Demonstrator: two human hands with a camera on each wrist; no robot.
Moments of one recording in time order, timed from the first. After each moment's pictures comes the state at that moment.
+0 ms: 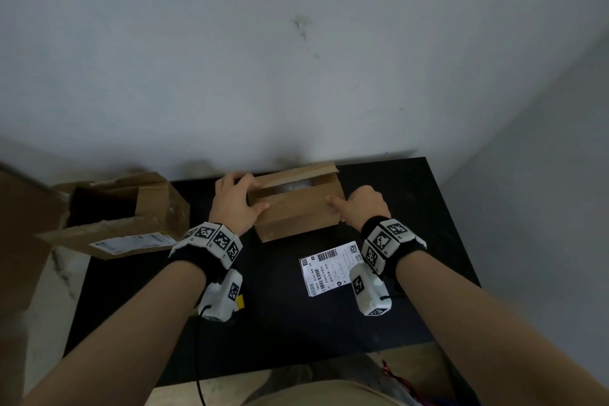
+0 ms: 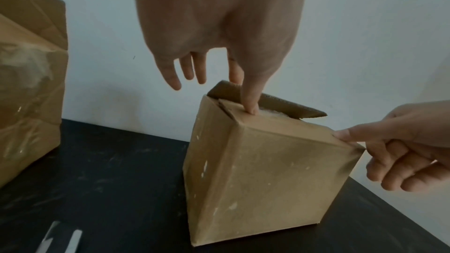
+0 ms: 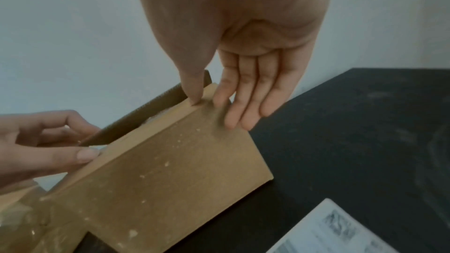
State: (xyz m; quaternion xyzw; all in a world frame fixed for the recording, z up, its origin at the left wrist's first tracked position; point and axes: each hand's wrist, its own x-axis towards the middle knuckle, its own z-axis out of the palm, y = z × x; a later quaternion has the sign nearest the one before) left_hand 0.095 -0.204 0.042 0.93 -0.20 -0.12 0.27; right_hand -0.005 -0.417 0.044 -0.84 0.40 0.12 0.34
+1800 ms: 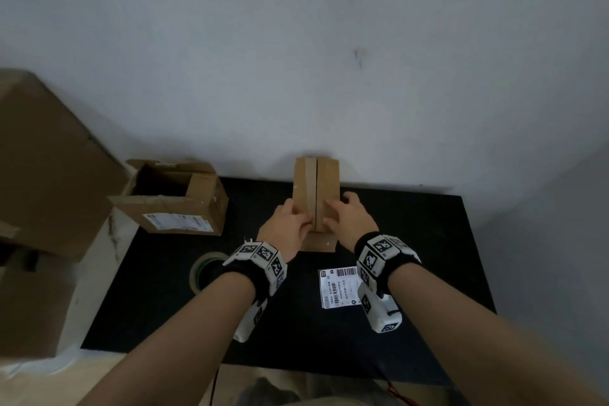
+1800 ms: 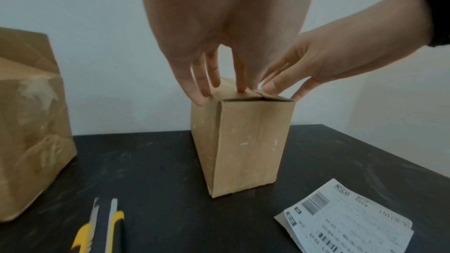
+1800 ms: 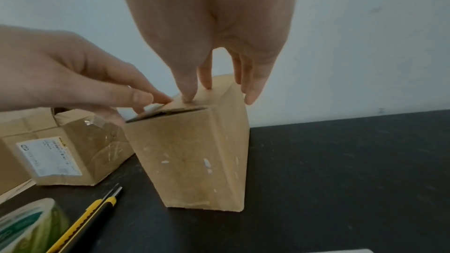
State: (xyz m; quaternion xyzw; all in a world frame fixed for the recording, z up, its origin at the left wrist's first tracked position) left_hand 0.038 -0.216 0.051 0.94 -0.24 -0.17 0.18; right_hand 0.007 -0.371 0.051 -0.95 0.12 0.12 0.25
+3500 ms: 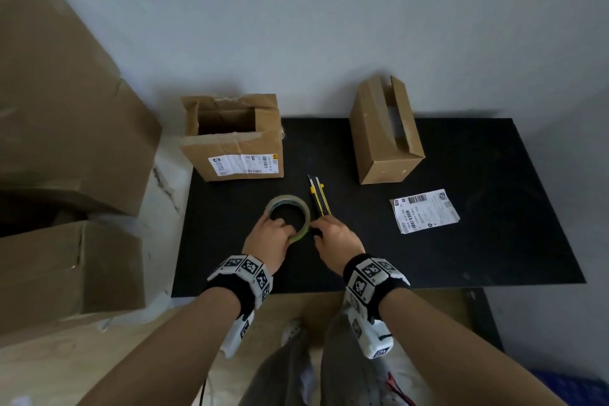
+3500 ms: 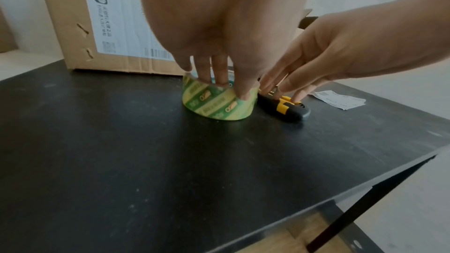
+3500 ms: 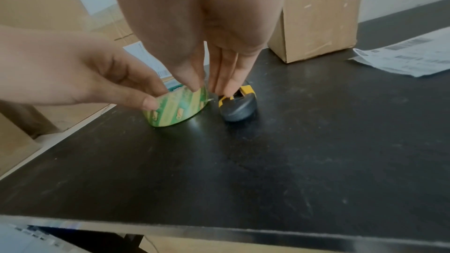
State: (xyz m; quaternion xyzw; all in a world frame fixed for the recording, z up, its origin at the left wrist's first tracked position) left_hand 0.006 -0.002 -0.037 0.91 -0.35 -0.19 0.10; right_hand -0.057 -0.149 -0.025 -0.93 0.14 0.18 0.29
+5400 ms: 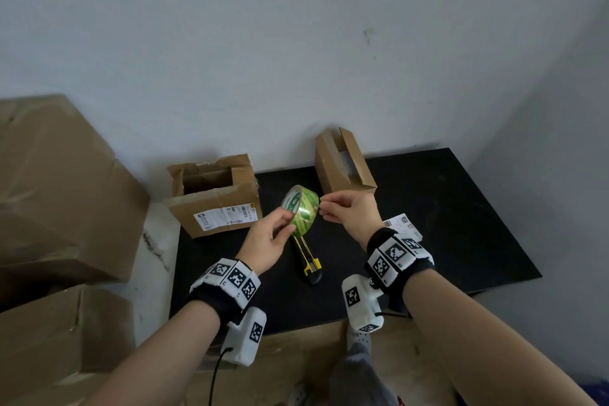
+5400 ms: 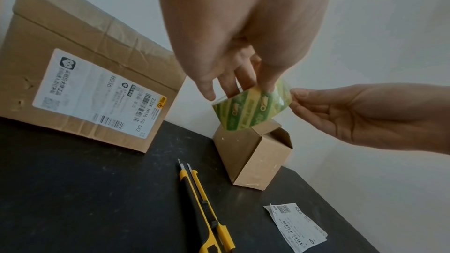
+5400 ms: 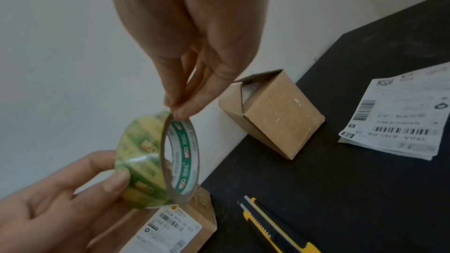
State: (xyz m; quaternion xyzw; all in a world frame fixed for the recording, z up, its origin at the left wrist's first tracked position) left_hand 0.021 -0.036 0.050 0.80 -0.32 -0.17 0.48; right_hand -0.051 -0.212 0.081 -0.68 0.25 -0.09 0.68
